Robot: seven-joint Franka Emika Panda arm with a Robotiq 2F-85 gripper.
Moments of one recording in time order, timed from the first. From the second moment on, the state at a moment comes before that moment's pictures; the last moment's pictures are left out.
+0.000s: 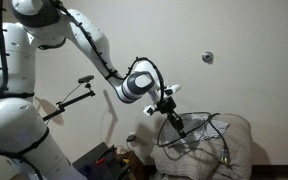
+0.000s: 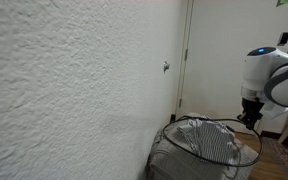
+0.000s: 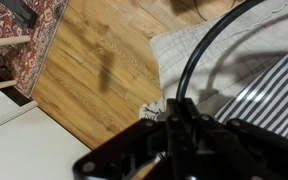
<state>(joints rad) 0.32 0.48 -0.54 -2.43 -0.23 2.83 0.40</state>
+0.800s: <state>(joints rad) 0.31 0.51 -0.43 -2.43 -0.23 2.80 0.40</state>
